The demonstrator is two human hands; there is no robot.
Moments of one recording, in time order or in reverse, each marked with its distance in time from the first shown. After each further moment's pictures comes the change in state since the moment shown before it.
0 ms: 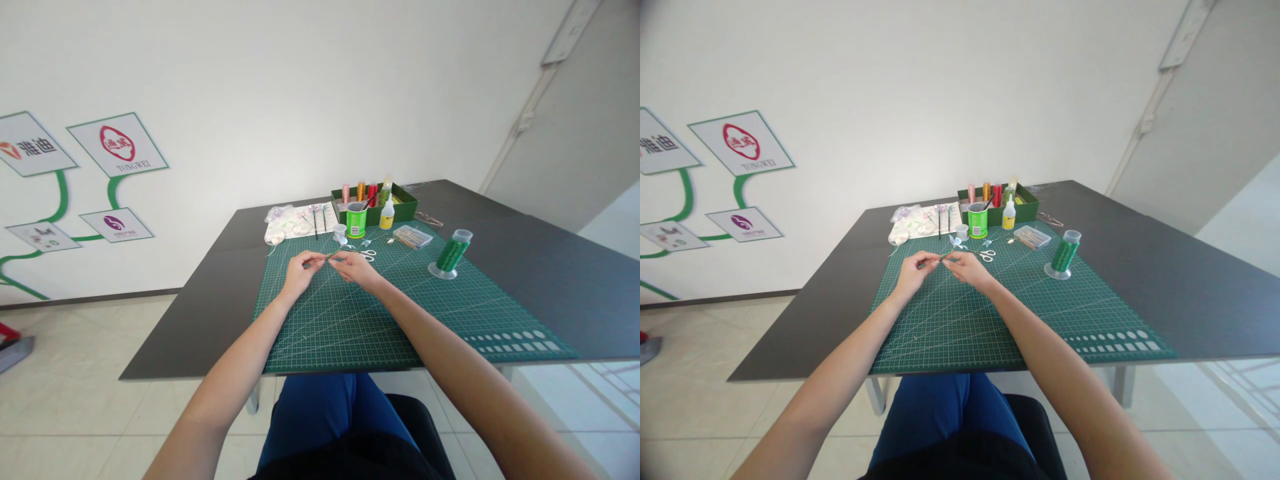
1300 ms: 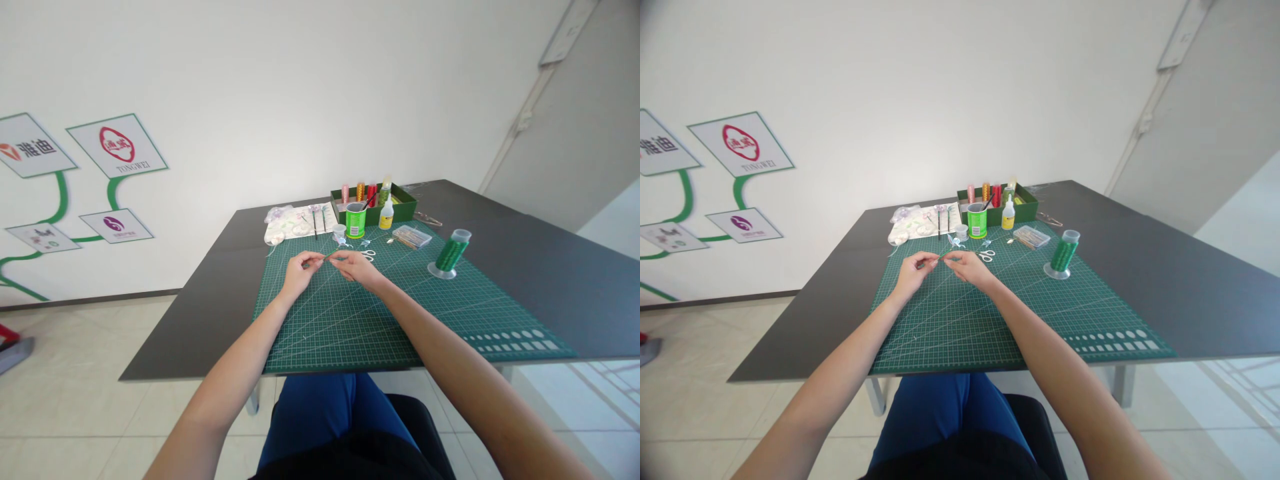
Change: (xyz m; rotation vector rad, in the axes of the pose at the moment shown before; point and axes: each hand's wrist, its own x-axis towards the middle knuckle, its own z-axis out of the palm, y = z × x) left_hand -0.001 0.000 -0.001 0.013 -0.002 -0.031; right_hand -0.003 -0.009 -0.004 -0.115 0.001 -0.003
